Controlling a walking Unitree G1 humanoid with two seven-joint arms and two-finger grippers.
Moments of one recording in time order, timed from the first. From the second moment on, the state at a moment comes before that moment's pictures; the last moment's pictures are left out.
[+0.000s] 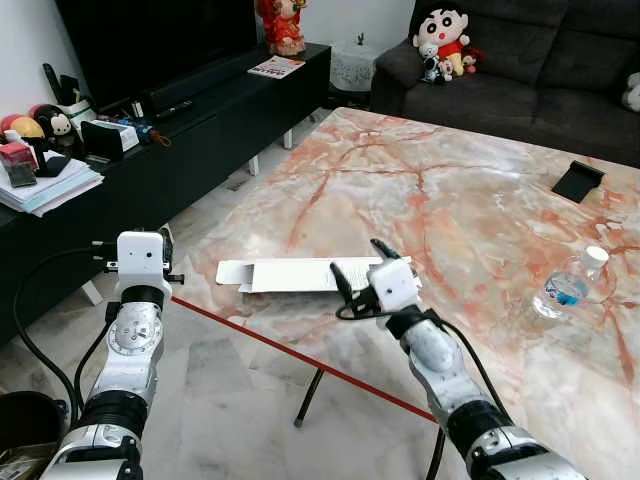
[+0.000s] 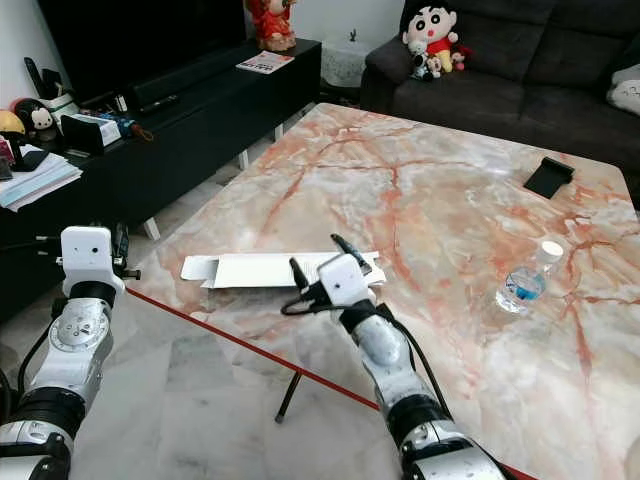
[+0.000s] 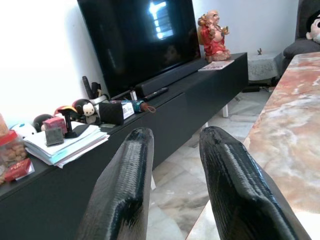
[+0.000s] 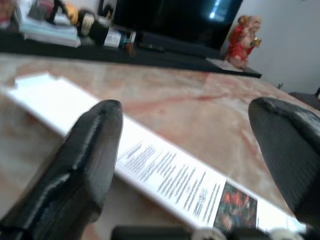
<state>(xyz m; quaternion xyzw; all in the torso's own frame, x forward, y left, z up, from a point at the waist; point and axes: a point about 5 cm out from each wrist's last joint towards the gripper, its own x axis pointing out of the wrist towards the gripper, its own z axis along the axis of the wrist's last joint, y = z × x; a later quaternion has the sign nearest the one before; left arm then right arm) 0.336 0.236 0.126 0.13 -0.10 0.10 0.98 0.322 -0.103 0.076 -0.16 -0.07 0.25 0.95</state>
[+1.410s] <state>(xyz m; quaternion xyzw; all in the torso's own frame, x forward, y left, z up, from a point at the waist) 0.337 0.232 0.123 0.14 -0.09 0.09 0.98 0.328 -0.077 0.067 -0.50 -0.09 0.31 0.81</state>
